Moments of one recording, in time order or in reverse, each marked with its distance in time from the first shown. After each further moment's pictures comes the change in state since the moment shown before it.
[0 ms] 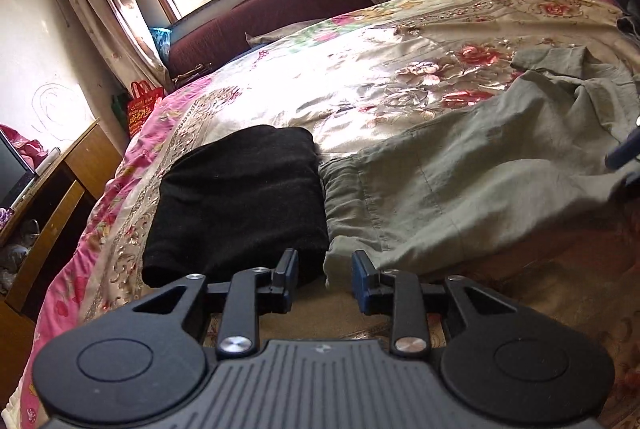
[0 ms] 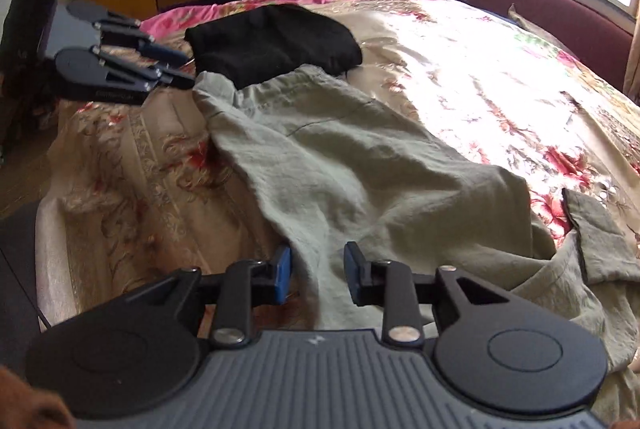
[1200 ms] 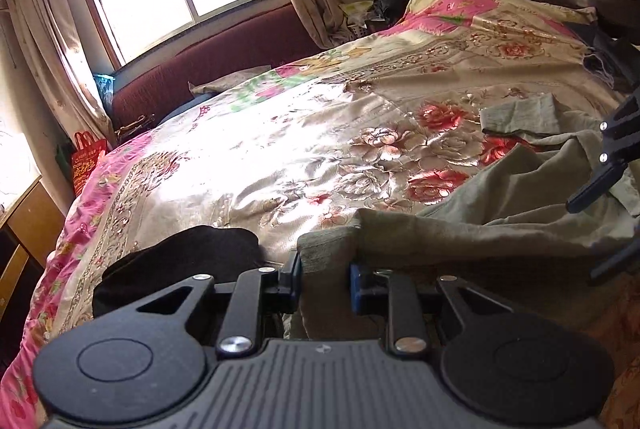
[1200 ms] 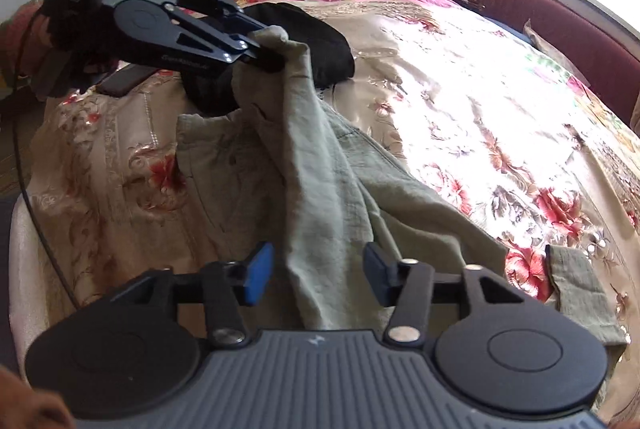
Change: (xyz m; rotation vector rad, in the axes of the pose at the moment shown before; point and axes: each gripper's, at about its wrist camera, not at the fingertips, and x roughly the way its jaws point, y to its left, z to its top) left arm 0.051 0.000 0.075 0.057 -0.133 -0.172; right arm 0.010 -0.039 0.040 -0.078 0.004 0.017
